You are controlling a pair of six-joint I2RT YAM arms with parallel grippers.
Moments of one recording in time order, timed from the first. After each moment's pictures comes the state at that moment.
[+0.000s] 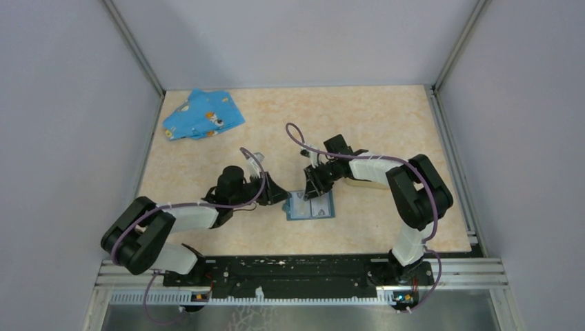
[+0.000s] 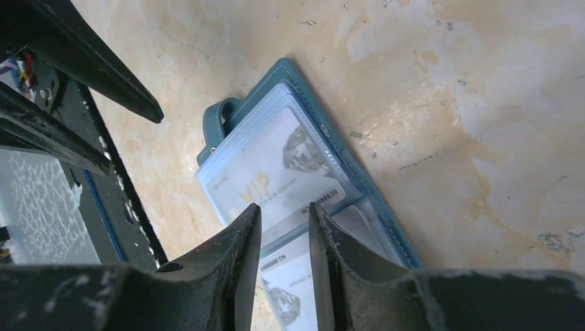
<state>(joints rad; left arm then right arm) -0.60 1.39 0.37 0.68 0.44 -0.73 0.52 1.76 0.97 -0.28 -0.73 -0.06</state>
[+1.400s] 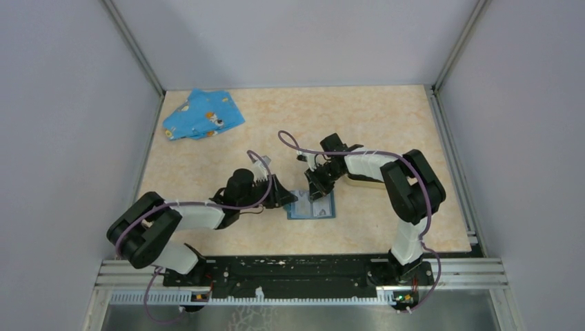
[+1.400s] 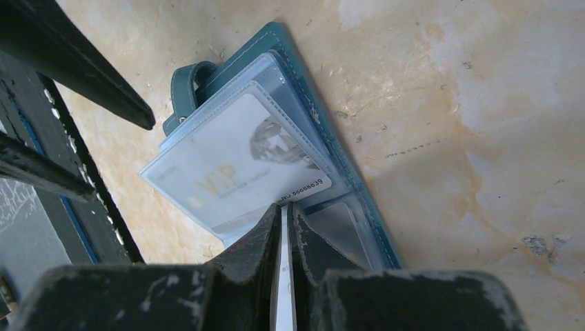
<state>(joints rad) -0.70 1.45 0.40 0.66 0.34 -0.82 0.53 1.83 1.06 -0.46 -0.67 -0.26</state>
